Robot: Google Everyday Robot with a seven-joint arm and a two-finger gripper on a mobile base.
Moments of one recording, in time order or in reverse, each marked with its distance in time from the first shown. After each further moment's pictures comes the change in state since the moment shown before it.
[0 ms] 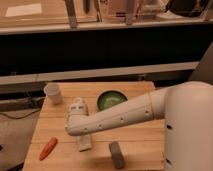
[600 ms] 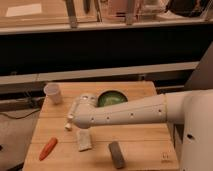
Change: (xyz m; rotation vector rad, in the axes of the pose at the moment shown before) arm 0.007 -0.003 -0.036 0.130 -0.229 0.070
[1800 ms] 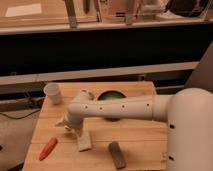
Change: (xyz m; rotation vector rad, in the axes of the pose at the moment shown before) arm -0.044 -0.052 0.036 0.049 -0.187 -0.015
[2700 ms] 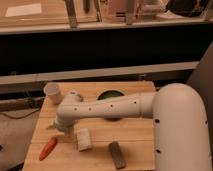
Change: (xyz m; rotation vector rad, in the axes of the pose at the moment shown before) arm -0.026 -0.030 0.024 -0.021 -0.047 0.085
